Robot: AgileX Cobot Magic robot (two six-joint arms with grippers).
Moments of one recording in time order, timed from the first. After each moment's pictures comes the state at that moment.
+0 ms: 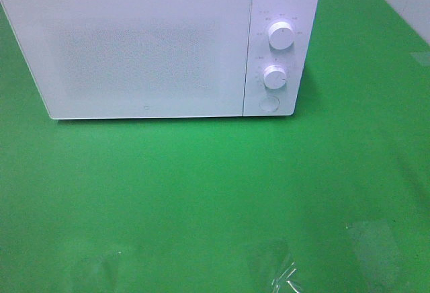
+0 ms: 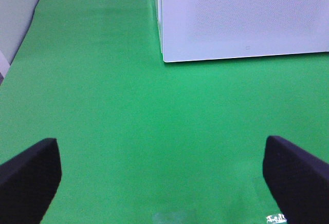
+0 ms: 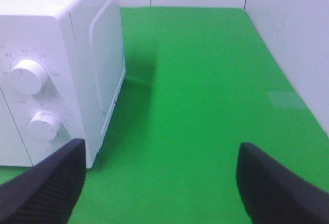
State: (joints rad) left arm -0.02 0.00 -0.51 -0.06 1.04 0.08; right arm 0.03 0.79 -0.28 -0.07 -0.27 0.11
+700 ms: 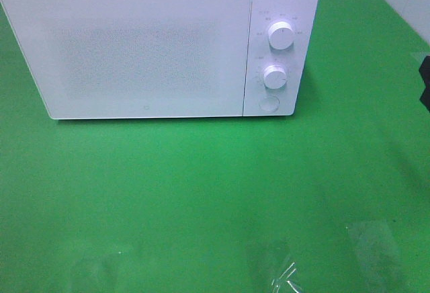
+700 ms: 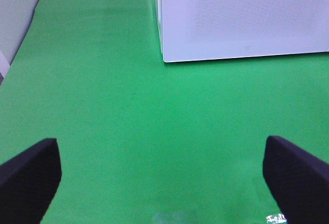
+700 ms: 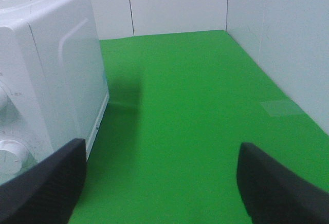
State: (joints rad) left arm -0.02 0.00 -0.51 -0.06 1.04 0.08; right arm 0.04 1.19 -0.15 0.04 -0.91 0.09
